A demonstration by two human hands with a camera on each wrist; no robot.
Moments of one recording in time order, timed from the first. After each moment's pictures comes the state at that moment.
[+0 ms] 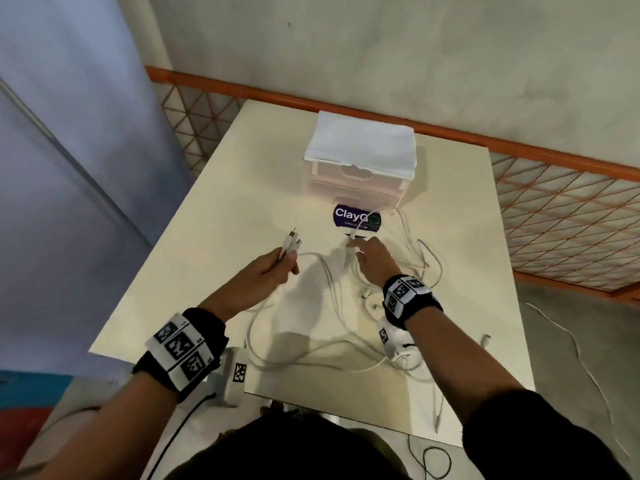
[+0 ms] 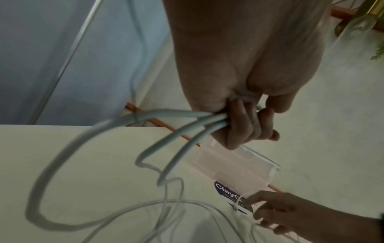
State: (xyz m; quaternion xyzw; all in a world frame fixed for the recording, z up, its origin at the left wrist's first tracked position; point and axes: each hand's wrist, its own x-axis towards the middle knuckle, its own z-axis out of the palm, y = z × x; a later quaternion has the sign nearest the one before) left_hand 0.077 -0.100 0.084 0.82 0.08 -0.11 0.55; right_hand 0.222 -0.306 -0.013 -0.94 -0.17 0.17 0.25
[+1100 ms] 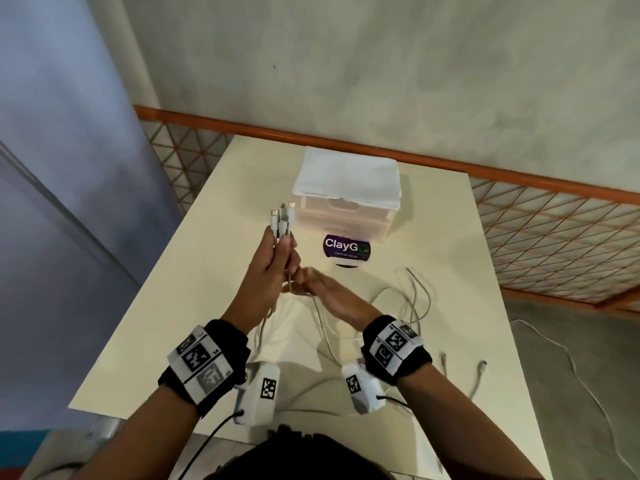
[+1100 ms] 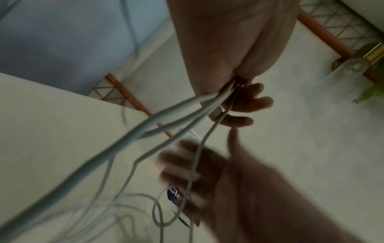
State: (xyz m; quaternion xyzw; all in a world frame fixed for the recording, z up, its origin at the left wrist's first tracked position) left_hand 0.122 -0.122 0.112 0.69 0.02 0.10 0.72; right_hand 0.169 -0.256 0.070 -0.73 -0.23 0.34 0.55
